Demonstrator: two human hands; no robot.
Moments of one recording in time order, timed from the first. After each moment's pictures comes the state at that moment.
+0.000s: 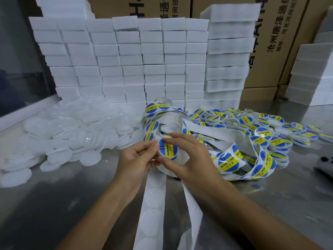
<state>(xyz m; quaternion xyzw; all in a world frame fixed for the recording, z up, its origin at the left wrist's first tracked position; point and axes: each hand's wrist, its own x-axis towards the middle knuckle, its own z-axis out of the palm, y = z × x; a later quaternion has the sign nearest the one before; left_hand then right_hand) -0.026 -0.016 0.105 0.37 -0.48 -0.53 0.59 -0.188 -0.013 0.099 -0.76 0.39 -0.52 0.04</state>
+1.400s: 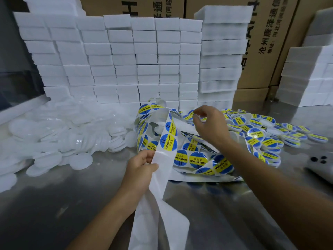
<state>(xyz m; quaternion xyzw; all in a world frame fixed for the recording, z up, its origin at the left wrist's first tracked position) -0.043 -0.020 0.090 0.51 -0.52 -0.46 0.51 -0.259 -0.107 0.141 -0.66 0.59 -0.47 -0.03</state>
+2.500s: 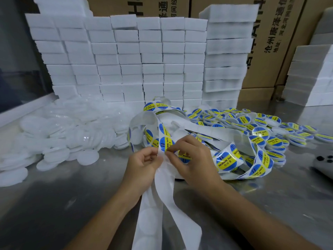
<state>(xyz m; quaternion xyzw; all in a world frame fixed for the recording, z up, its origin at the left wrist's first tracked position) -0.038 -0.012 0.093 0.49 -0.53 -0.44 0.54 -0.193 -0.015 0.095 -0.75 0.41 -0.53 0.00</state>
